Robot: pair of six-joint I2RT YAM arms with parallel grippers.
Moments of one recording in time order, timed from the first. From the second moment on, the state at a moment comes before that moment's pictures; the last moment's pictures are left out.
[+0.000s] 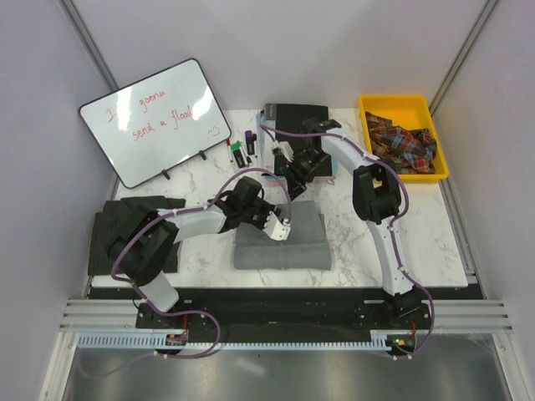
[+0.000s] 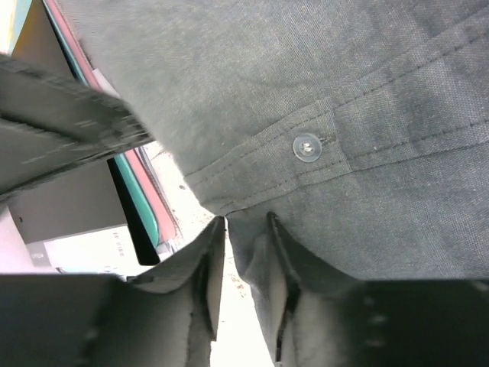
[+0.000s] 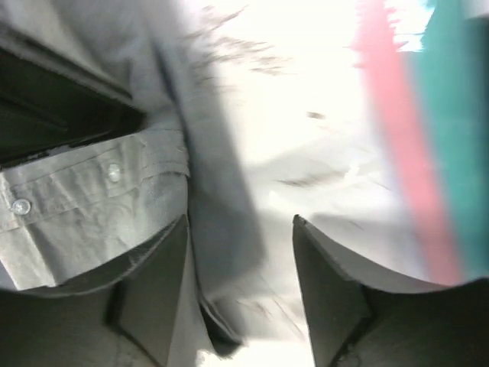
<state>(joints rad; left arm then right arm) -0.67 1.66 0.84 0.00 0.32 1.42 0.41 2.44 2.10 -1.23 -0.75 -0.69</state>
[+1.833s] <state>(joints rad) -0.51 1.49 1.15 -0.49 0.84 -0.07 0.37 1.74 1.32 -0.70 -0.96 0.00</state>
